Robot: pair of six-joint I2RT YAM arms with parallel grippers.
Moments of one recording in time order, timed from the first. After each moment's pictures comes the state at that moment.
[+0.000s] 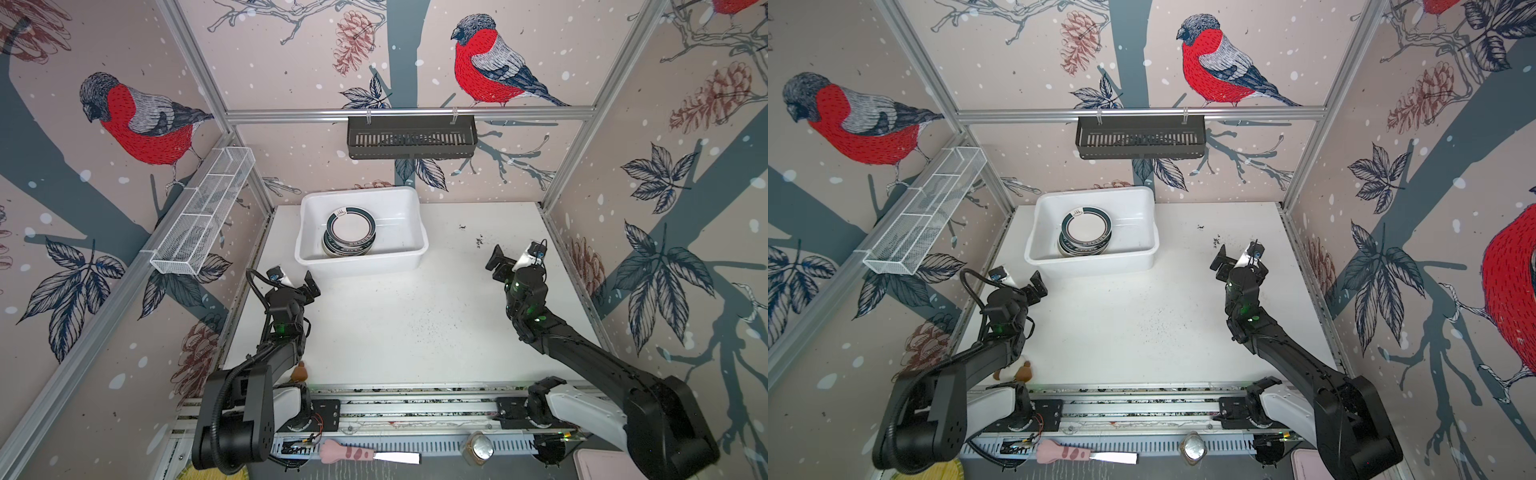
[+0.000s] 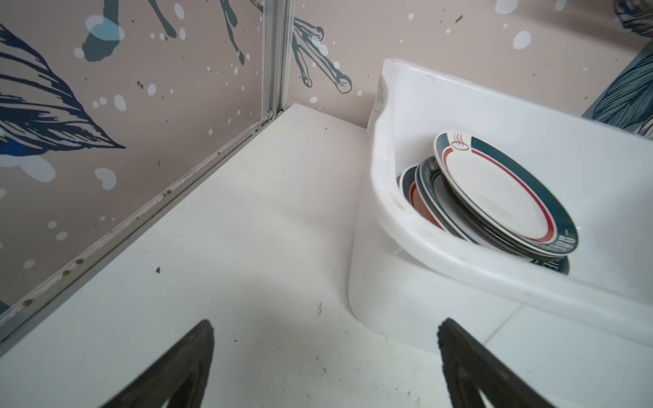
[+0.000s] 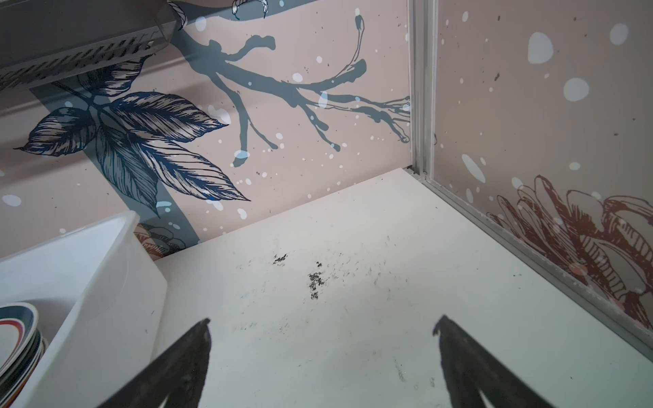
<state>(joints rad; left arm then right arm) 0.10 1.20 0.22 0.69 -0.14 -0.26 0.37 1.07 0.45 0.49 0.55 0.32</state>
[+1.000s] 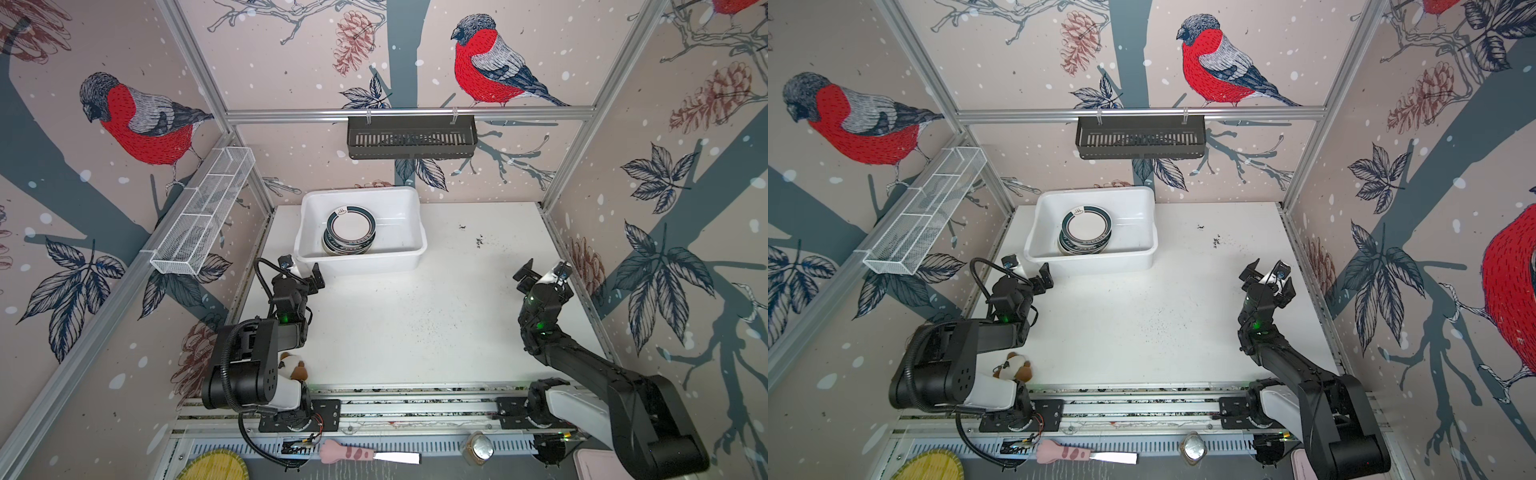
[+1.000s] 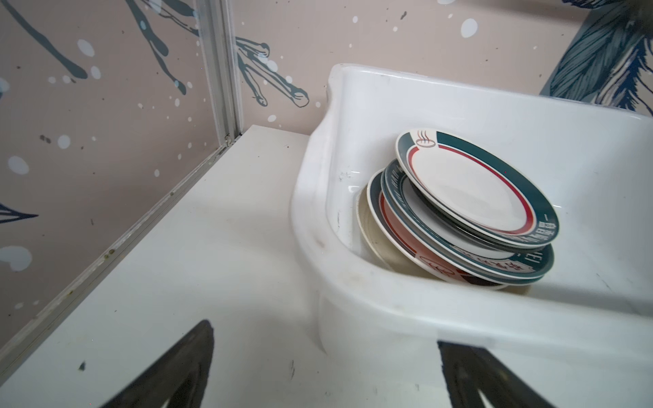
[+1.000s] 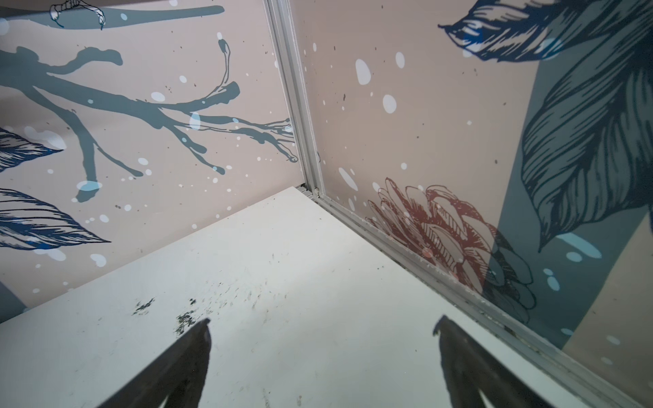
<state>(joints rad) 0.10 1.47 0.29 0.96 0.01 -0.12 0.17 1.10 0.24 0.78 0.68 0.21</state>
